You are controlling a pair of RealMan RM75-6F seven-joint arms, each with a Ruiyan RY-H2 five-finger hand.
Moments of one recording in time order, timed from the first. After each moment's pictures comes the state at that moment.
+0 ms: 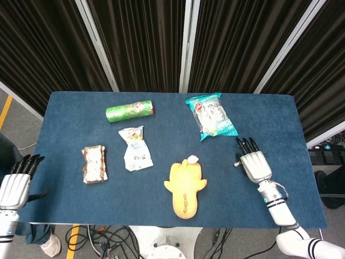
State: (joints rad) left arm -0.11 -1.26 -0.03 -1.36 1.50 1.47 -0.07; right arm 0.46 -1.51 0.08 -1.25 -1.43 1.16 -0.30
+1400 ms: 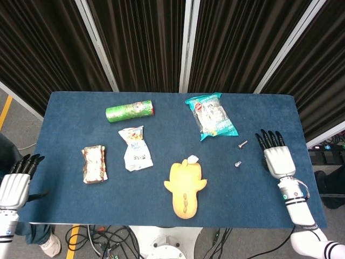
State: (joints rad) left arm -0.11 -1.26 -0.04 -1.37 1.50 1.47 -0.07; right arm 0.42 -1.40 0.12 -1.25 -1.35 1.18 -0.27
